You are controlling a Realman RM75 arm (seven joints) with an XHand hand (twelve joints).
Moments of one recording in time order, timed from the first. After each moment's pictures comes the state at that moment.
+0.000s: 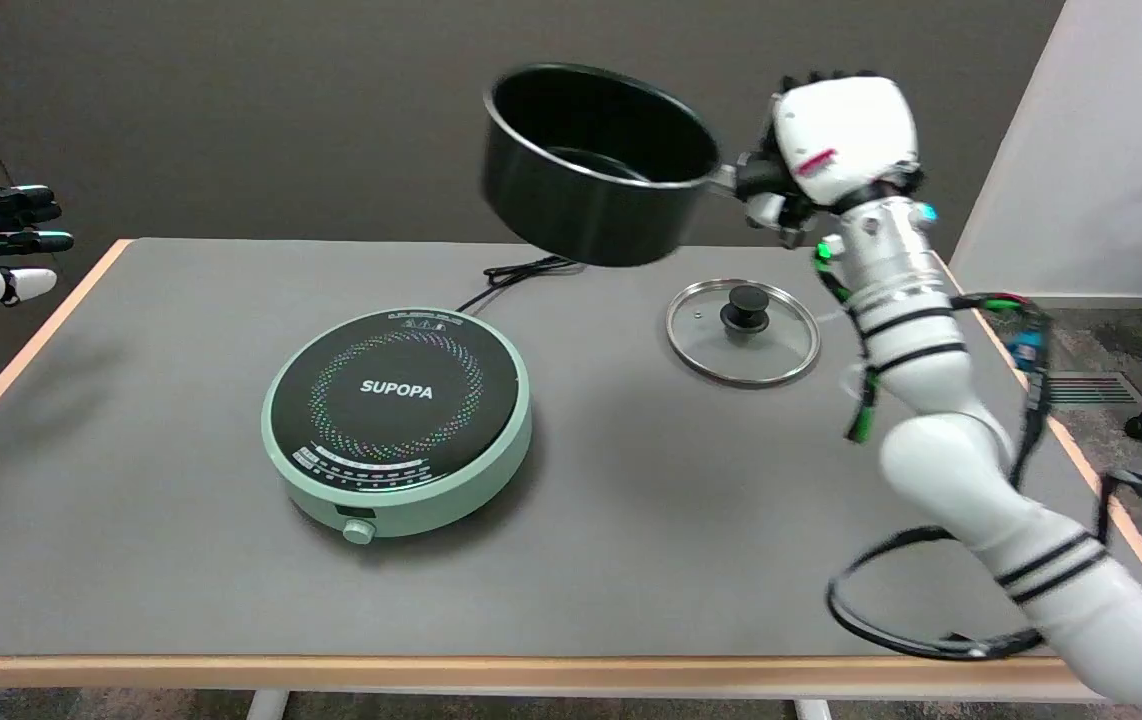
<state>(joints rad) 0.14 -1.14 -1.64 1.65 0.90 0.42 -0.70</state>
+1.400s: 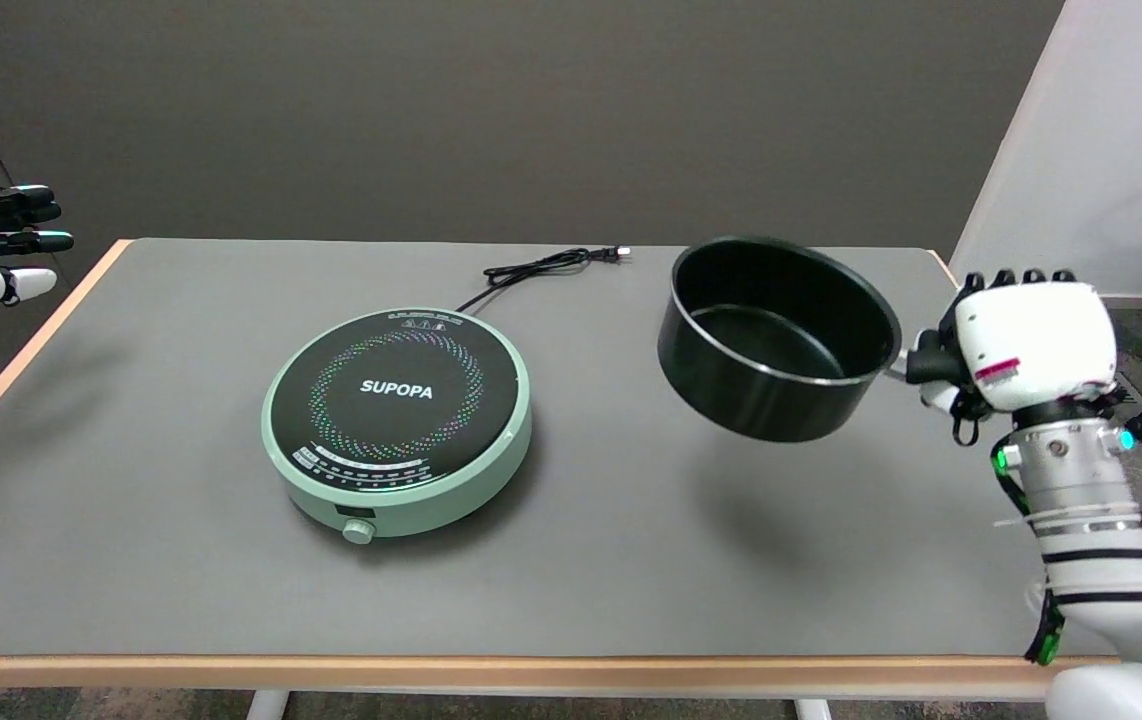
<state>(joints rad) -0.53 -1.16 -1.36 1.69 0.67 0.81 -0.47</state>
